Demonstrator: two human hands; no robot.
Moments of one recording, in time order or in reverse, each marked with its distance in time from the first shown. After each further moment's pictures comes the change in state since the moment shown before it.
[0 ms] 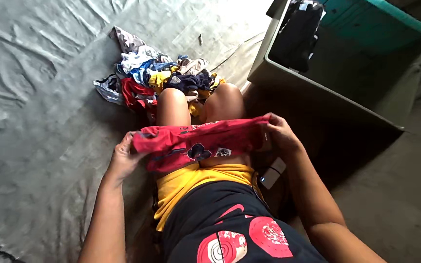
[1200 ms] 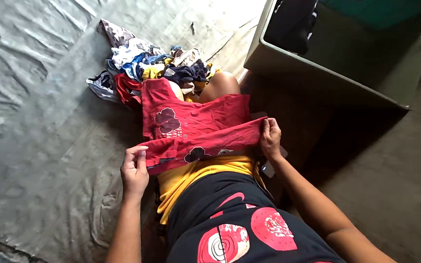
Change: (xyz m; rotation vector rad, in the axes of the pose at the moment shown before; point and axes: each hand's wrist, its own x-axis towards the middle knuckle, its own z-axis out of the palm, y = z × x) left_hand -0.051 -0.003 0.044 0.086 0.254 0.083; right_hand -0.047 0.044 0.062 -0.395 0.574 -0.133
